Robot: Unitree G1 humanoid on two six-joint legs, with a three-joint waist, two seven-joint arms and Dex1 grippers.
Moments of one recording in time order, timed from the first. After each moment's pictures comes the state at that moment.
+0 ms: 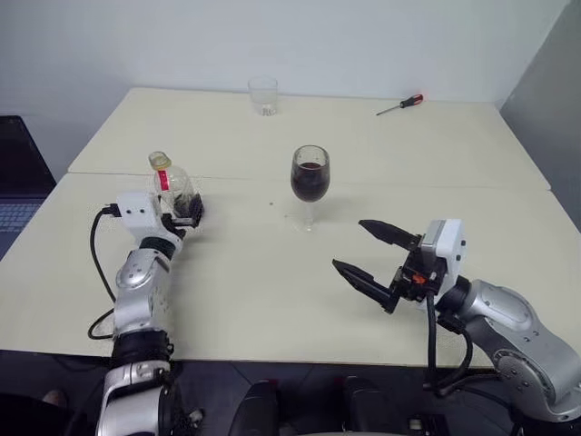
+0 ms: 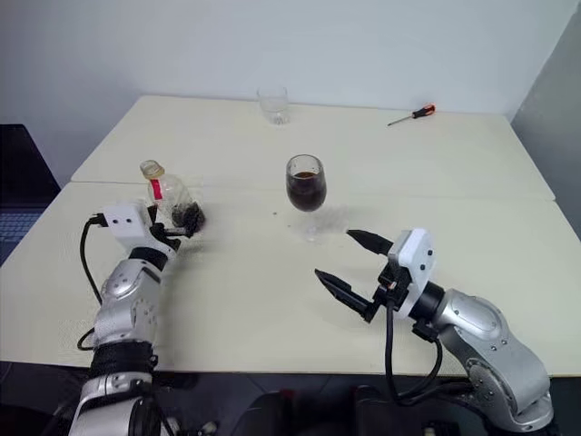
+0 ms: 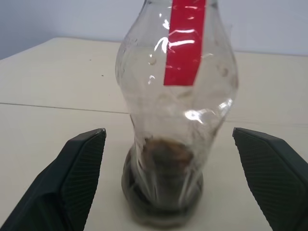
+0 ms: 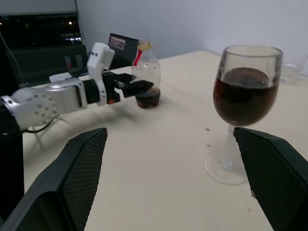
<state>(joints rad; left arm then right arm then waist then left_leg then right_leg) -0.34 0.35 0.33 0.23 -0.30 0.10 -0.27 -0.03 -0.50 -0.01 -0.75 0.59 0.54 0.56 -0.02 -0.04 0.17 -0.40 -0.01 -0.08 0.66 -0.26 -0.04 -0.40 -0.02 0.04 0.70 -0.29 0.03</state>
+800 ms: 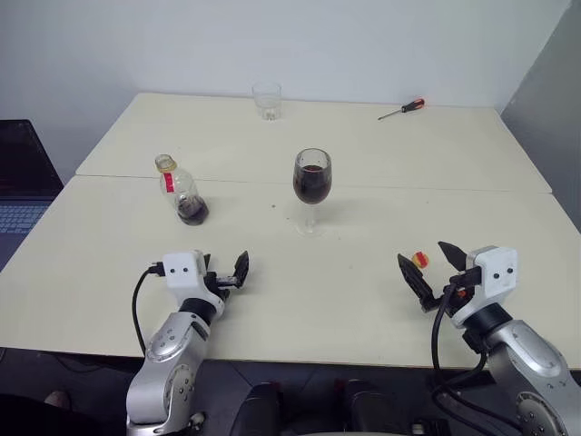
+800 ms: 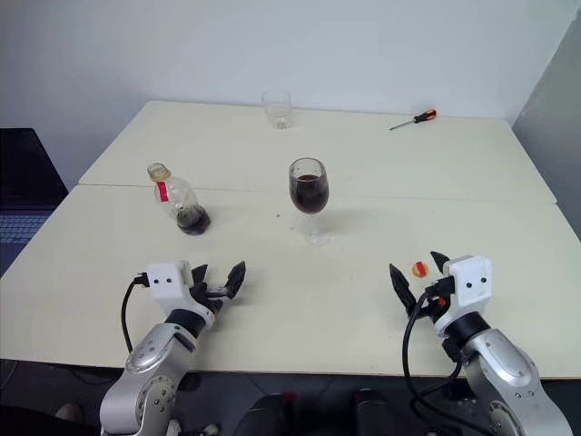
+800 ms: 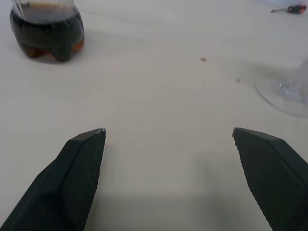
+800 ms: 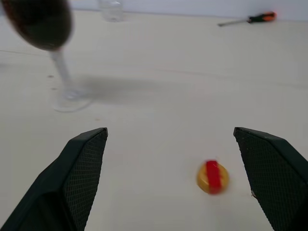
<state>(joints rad) 0.12 0.16 0.12 -0.42 -0.34 0.49 -0.11 0.26 -0.32 -0.16 -0.77 0.39 0.59 0.14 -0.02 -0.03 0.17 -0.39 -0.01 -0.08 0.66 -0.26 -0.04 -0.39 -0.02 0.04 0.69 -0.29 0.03</state>
